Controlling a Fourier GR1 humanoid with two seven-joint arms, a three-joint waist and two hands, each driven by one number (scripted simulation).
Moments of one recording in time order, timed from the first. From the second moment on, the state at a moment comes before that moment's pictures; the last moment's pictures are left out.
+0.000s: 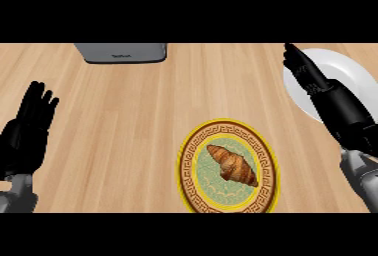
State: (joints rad) left arm -0.09 0.45 -0.05 -1.61 0.41 0.33 0.07; right arm -0.39 -0.53 0.24 -1.71 -0.17 -0.04 0.12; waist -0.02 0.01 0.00
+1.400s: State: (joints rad) left arm -0.19 0.42 -0.22 -1.42 0.30 0.23 0.12; right arm -0.63 -0.53 0.53 -1.10 0.01 0.54 -0.72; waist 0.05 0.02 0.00
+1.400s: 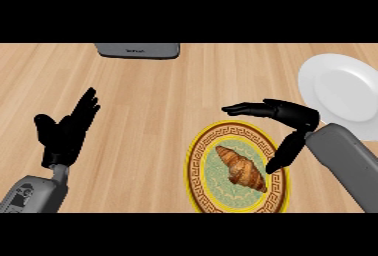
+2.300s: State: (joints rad) left arm -0.21 0.39 -0.17 -1.35 0.26 0.20 0.10; right arm -0.78 -0.50 0.80 -0.93 0.38 0.35 -0.87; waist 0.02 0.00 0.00
